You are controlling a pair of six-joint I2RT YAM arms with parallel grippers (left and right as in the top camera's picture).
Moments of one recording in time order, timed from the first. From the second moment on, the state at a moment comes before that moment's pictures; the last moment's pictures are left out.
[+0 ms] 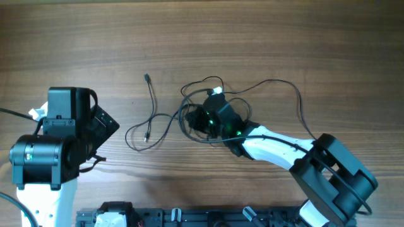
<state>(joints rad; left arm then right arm) -0.03 1.05 1.34 -1.50 -0.28 -0.80 0.76 1.75 0.78 0.30 -0.18 1.12</state>
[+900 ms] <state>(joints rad) -0.13 1.06 0.82 -0.81 0.55 -0.40 0.37 1.34 1.24 -0.08 -0.40 0.67</state>
